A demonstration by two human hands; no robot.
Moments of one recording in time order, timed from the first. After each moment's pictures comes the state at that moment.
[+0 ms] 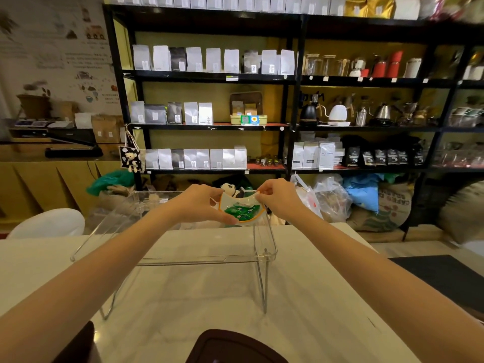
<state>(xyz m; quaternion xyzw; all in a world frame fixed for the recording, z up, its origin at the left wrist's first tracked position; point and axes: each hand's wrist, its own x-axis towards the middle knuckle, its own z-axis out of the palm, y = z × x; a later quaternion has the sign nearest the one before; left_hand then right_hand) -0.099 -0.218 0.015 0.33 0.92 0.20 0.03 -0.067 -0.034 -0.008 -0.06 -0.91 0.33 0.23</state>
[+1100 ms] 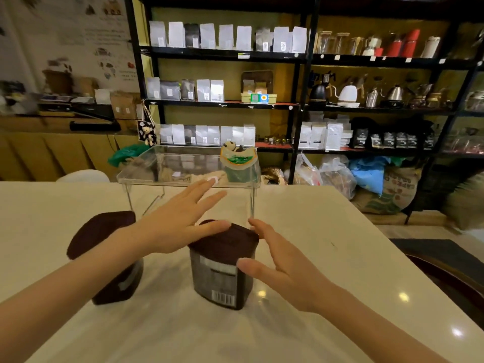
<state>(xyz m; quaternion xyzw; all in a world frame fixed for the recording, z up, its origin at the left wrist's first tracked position) 0.080 -0.290 -0.040 0.38 0.92 0.10 -0.02 0.193 -0.104 -0.078 0.09 -0.93 0.36 0.06</state>
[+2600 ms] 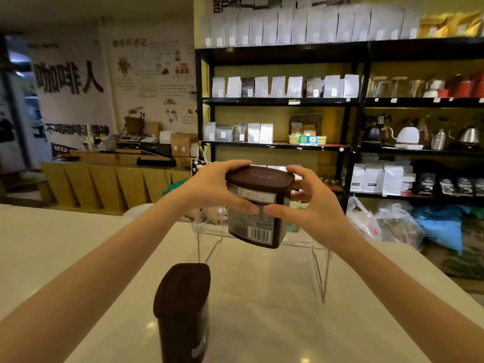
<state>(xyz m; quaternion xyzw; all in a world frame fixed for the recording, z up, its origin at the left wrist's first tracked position) 0.012 -0.348 0.070 0.32 0.88 0.33 -0.10 0.069 -0.159 0.032 0.14 -0.83 0.47 0.27</state>
